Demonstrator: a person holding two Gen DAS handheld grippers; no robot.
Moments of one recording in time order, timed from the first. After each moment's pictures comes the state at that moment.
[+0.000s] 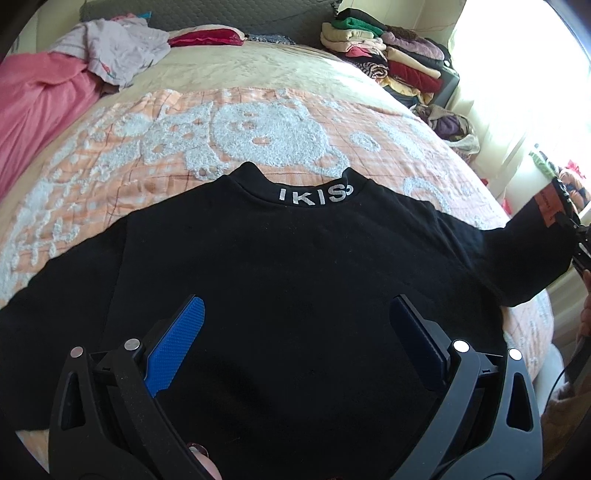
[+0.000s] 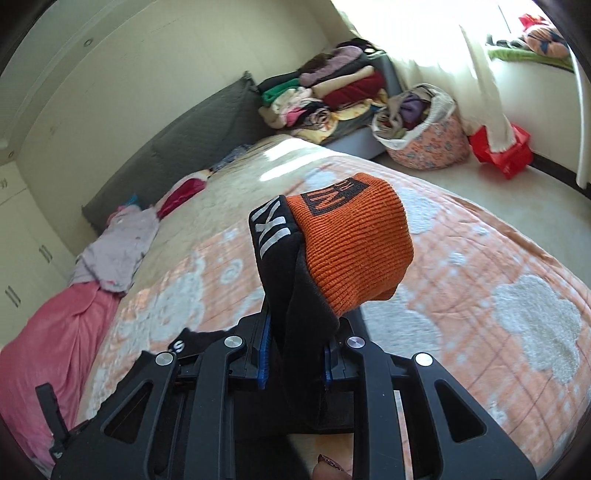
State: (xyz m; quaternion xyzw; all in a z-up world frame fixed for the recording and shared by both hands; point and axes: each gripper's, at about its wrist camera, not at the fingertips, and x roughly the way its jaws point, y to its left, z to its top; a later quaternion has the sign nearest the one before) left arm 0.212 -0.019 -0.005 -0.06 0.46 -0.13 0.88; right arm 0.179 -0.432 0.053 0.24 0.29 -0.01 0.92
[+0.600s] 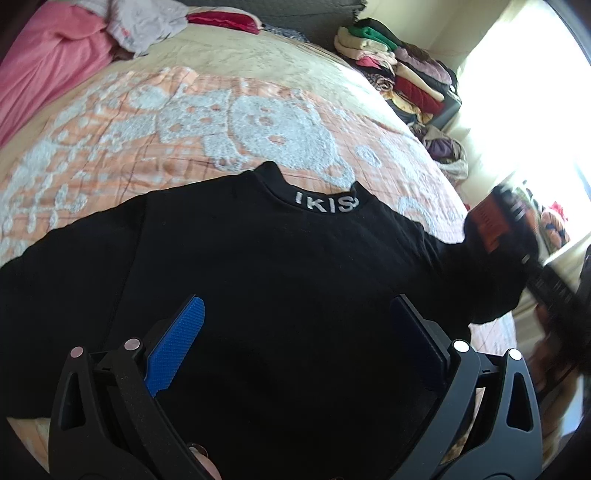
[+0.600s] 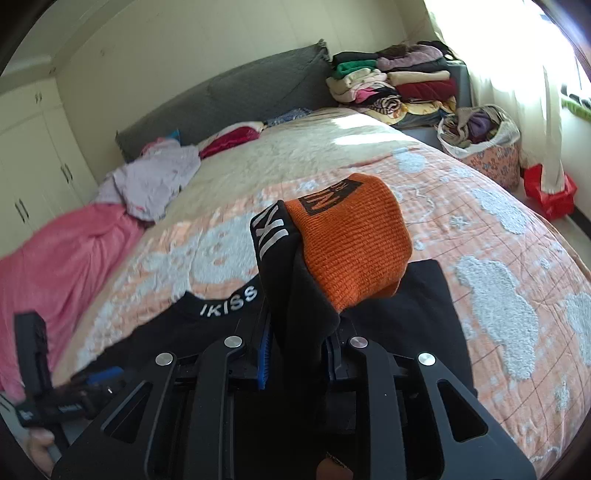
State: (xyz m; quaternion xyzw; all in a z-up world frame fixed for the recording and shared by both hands) left arm 0.215 0.026 0.001 -0.16 0.47 -0.15 0.85; right arm 0.206 -0.266 0.045 0.12 0.34 0.05 0.93
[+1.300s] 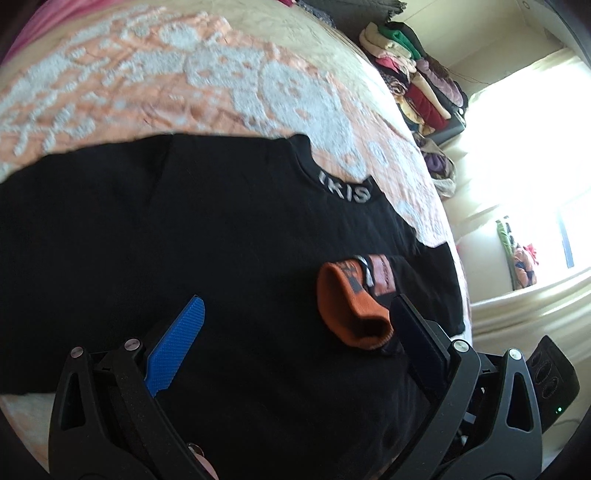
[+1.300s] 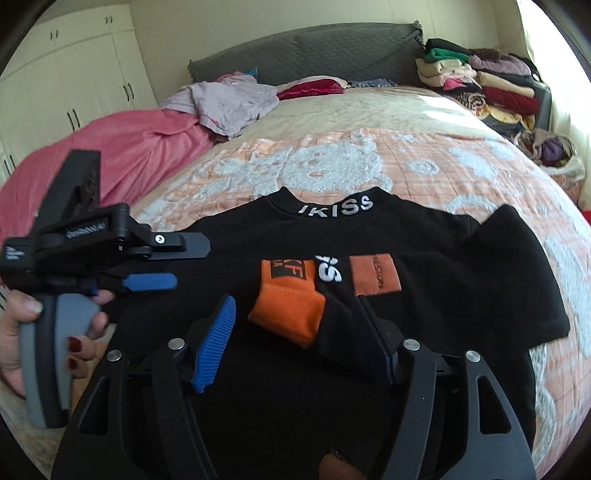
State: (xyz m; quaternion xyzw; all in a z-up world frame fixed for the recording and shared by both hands) left arm 0.216 0.054 -0.028 -0.26 0.52 -0.17 0.80; right arm 0.158 -0.181 -0.003 0.05 0.38 0.18 0.91
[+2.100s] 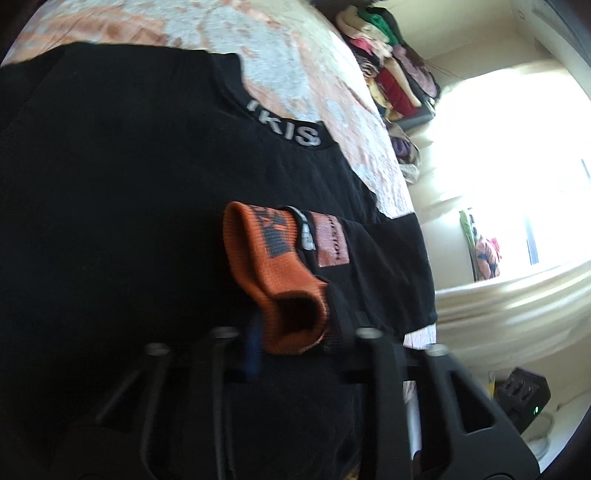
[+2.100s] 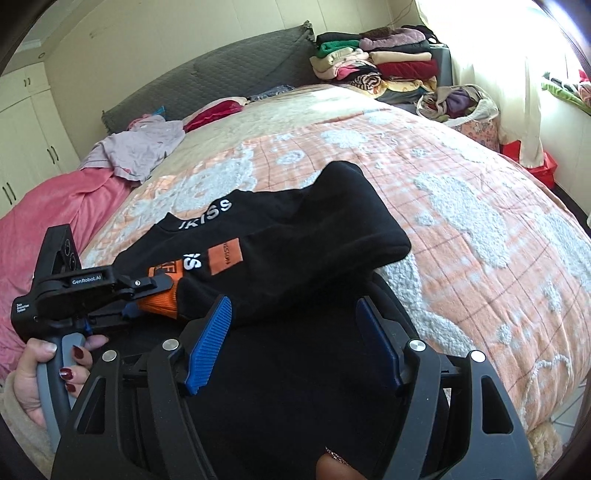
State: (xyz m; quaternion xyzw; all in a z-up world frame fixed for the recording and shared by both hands) left arm 0.218 -0.011 -0.062 -0.31 0.51 -0.25 0.76; right arm 0.112 -0.286 -0.012 0.13 0.37 0.02 0.92
